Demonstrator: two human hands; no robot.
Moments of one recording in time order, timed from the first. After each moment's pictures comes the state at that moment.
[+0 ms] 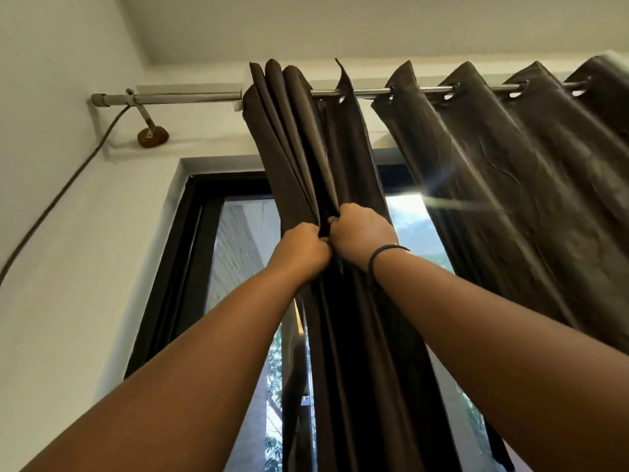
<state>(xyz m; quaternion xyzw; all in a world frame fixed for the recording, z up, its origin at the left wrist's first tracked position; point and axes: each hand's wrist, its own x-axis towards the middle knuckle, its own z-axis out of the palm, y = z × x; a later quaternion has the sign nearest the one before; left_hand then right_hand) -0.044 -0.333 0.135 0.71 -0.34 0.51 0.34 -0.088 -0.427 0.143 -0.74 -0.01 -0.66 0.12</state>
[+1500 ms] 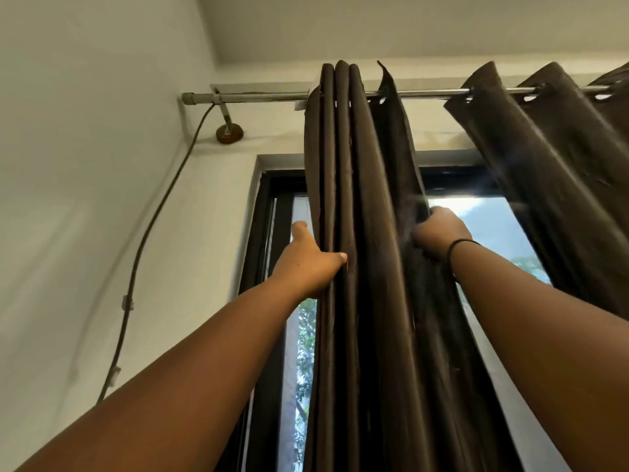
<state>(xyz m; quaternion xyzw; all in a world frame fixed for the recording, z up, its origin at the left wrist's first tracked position) -0.014 -0.172 0.103 0.69 -0.35 0.40 0.49 -0.050 -0.384 0.165 -0.71 0.03 -0.64 0.29</state>
